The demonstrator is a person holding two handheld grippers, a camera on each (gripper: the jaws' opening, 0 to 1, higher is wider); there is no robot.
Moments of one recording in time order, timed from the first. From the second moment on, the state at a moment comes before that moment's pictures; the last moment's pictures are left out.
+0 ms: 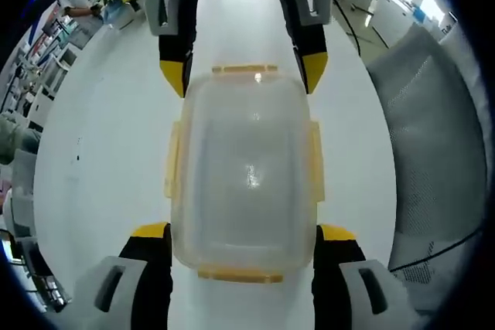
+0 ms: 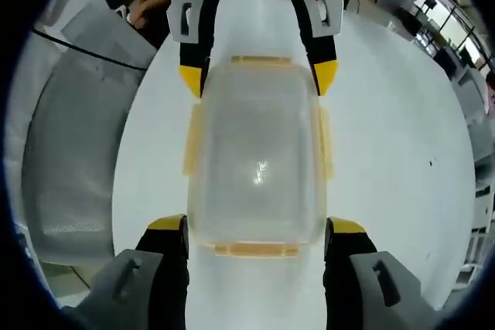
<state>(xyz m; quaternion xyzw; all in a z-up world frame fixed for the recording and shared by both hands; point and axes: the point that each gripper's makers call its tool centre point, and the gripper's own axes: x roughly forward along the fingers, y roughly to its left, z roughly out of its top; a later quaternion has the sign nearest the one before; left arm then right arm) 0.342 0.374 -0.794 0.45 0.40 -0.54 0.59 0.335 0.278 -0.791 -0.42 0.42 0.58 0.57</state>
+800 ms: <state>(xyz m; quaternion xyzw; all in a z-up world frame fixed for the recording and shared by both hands) 0.403 0.369 -0.796 0.46 0.39 -0.54 0.58 0.393 0.274 -0.795 -0.40 0.42 0.57 0.57</state>
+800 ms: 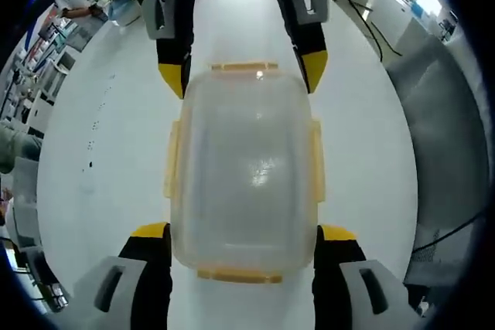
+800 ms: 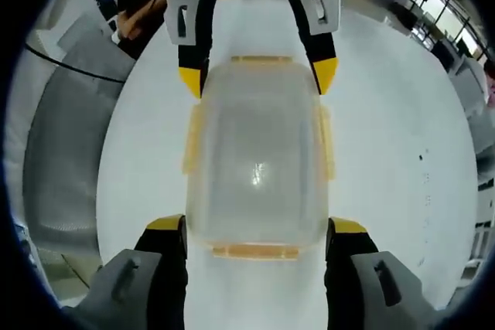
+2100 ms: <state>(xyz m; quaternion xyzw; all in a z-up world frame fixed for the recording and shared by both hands) 0.414 0.377 -0.779 0.43 0.36 -0.52 0.64 0.406 0.266 -0.779 -0.43 0.41 0.53 0.60</state>
